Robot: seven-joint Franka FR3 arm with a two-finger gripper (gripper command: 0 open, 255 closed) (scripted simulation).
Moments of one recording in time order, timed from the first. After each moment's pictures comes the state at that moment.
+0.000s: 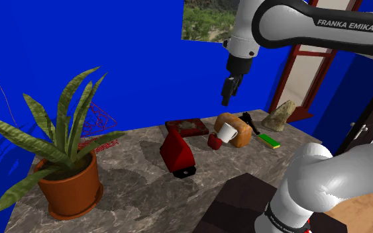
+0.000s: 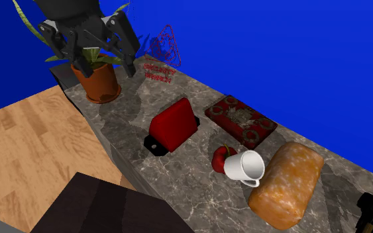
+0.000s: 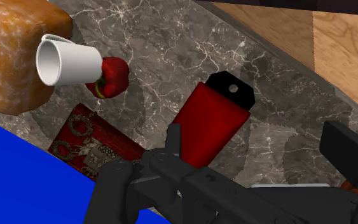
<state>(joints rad) -0.02 -0.83 0.02 -2.33 -0.11 1.59 -0.12</state>
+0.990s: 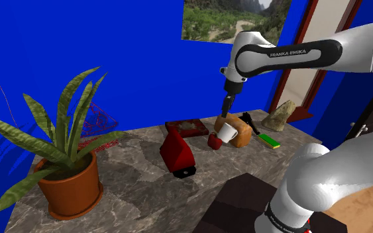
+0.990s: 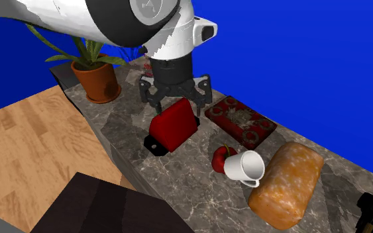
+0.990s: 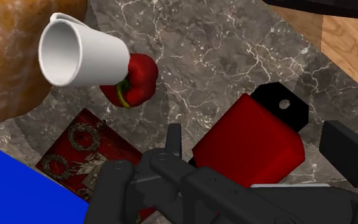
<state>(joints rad) -0.05 -0.64 -0.27 -2.48 -0.21 1.91 -0.42</state>
